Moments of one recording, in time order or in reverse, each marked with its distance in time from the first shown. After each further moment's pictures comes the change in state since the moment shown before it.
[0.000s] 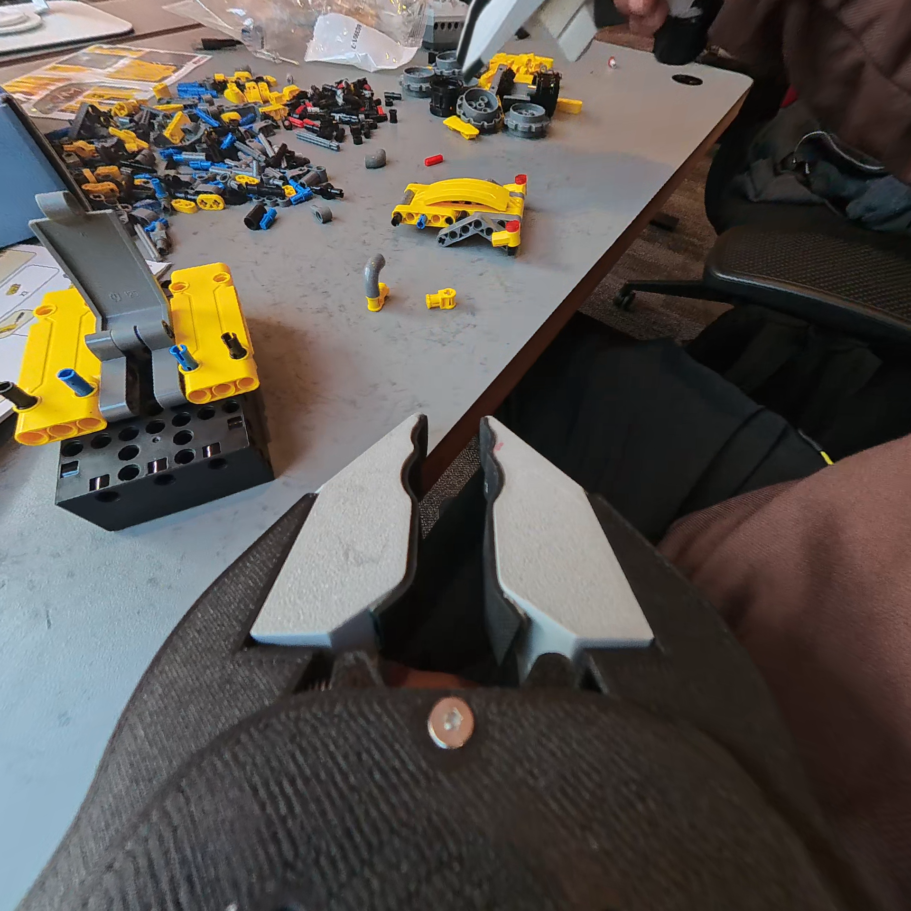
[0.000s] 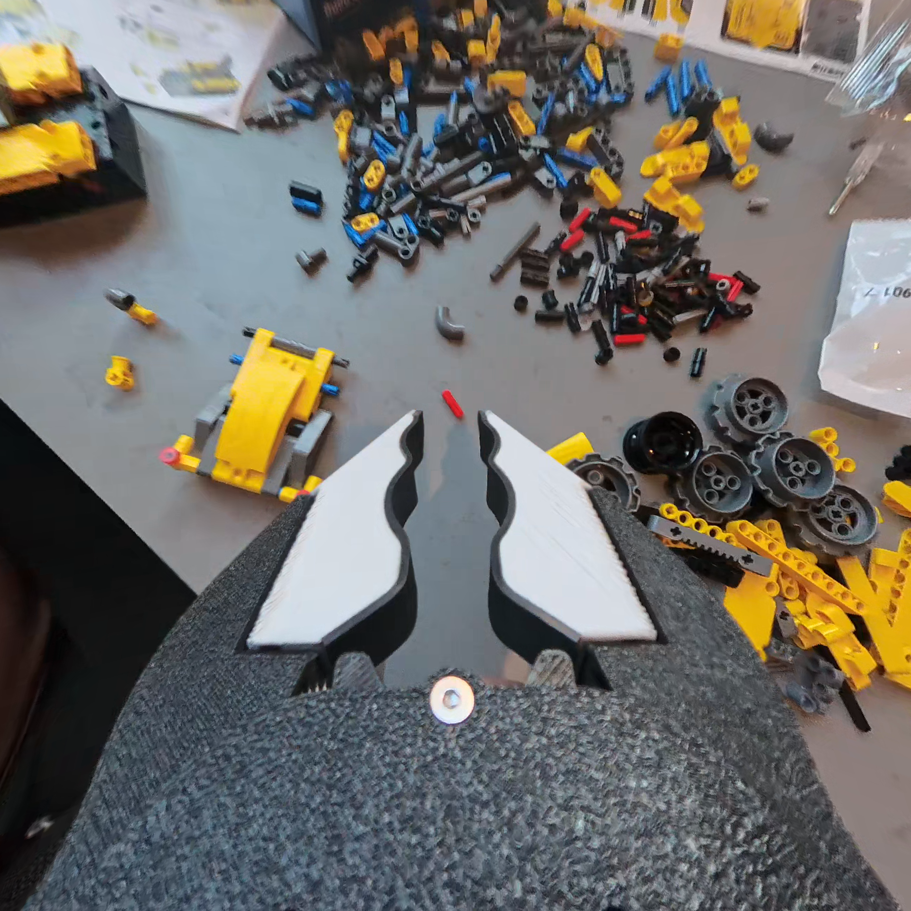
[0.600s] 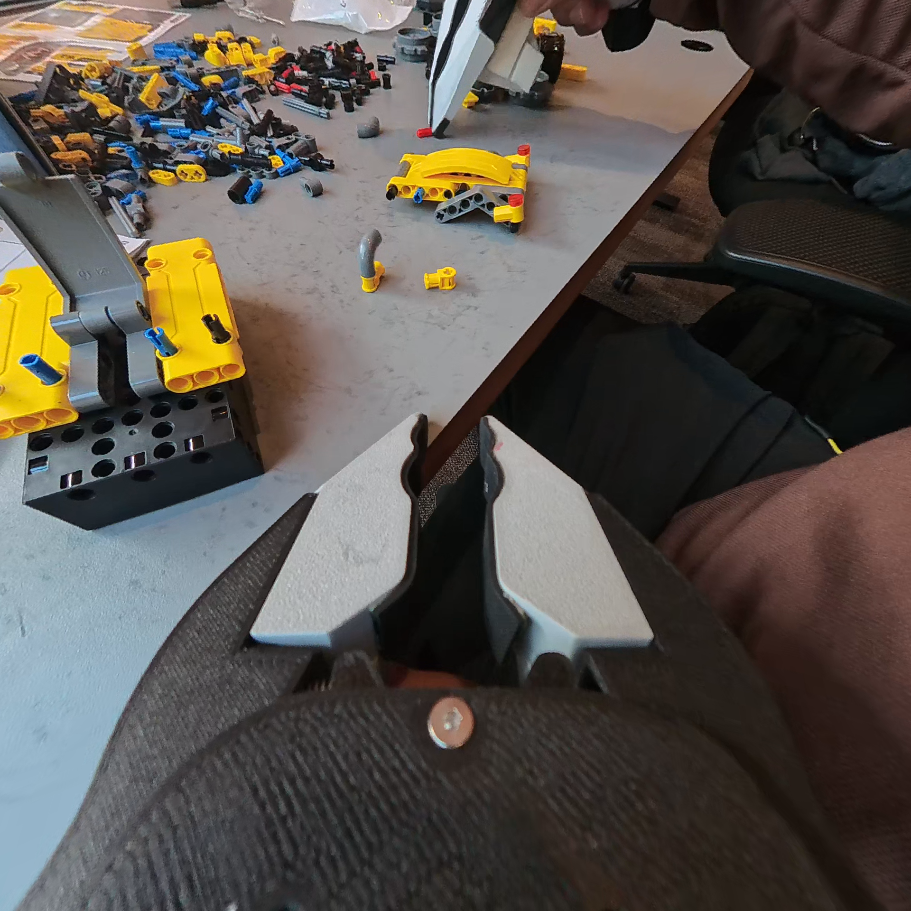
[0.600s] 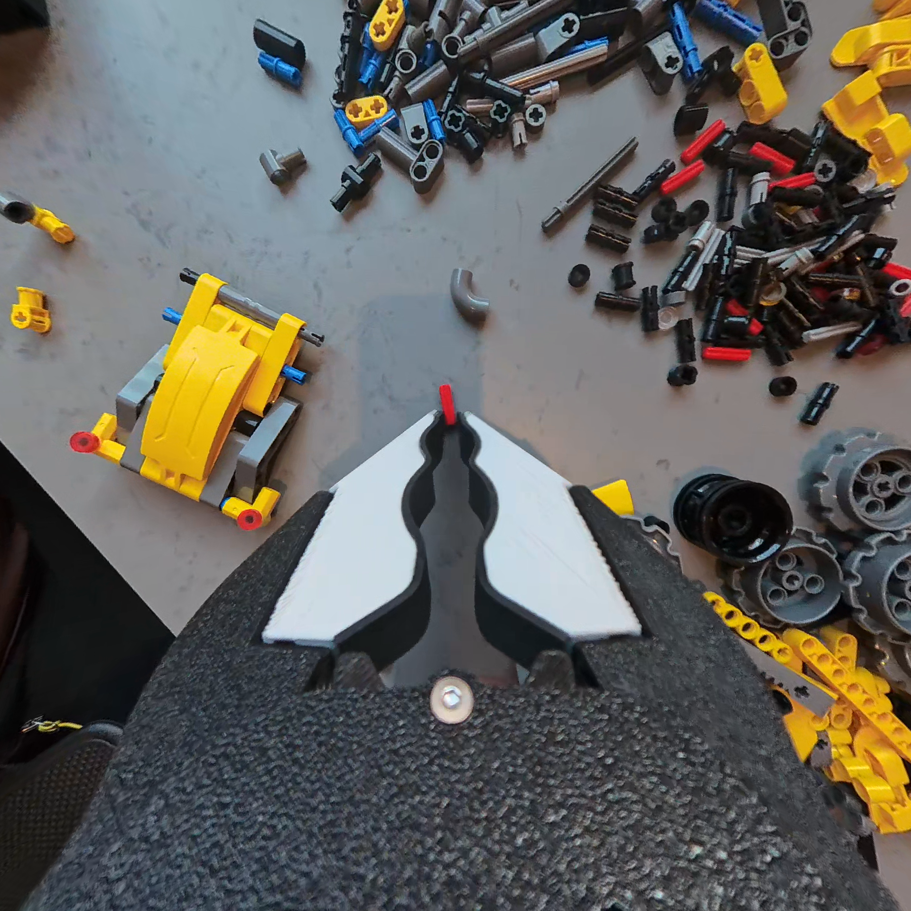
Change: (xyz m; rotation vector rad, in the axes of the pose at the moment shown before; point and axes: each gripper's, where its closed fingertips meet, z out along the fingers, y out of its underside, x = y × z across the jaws) left arm 0.000 0.008 0.006 -0.038 0.010 -0.003; right arm -0.003 0.021 0.050 -0.232 -0.141 -0.088
